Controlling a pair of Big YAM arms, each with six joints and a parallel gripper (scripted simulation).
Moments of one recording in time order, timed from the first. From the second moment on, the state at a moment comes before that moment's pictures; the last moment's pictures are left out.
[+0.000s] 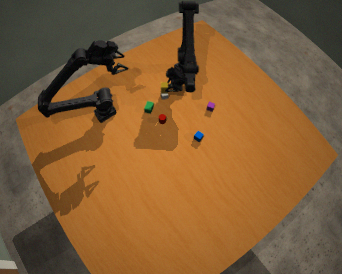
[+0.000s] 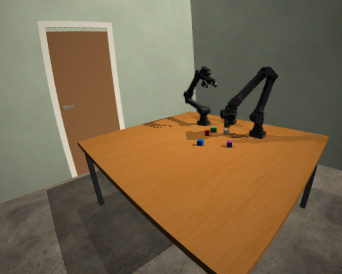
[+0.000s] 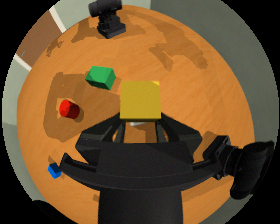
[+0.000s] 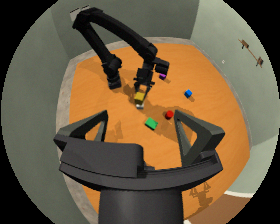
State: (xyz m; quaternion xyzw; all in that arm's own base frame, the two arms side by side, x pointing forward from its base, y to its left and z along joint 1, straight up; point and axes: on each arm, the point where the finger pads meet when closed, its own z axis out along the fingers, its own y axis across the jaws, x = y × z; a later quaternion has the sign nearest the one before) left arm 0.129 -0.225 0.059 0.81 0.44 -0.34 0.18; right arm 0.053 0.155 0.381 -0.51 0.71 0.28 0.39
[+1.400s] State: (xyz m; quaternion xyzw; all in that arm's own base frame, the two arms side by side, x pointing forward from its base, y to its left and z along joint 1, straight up) left arm 0.131 -0.225 0.039 0.81 0.44 -0.34 0.18; right arm 0.053 0.155 0.381 -0.51 0.71 0.28 0.39
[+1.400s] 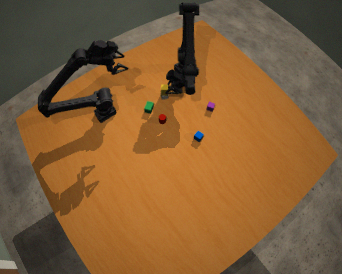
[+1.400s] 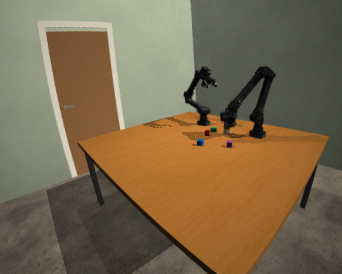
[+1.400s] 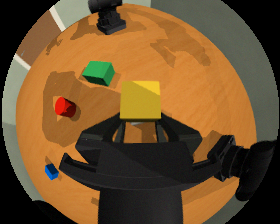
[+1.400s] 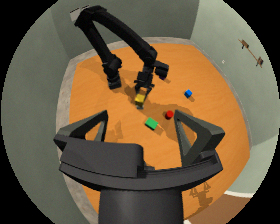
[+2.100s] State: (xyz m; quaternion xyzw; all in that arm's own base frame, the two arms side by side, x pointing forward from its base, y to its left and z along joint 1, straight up) left arm 0.133 -0.214 0.060 0.81 0.44 -0.33 0.20; right arm 0.053 0.155 0.381 -0.51 0.71 0.28 0.39
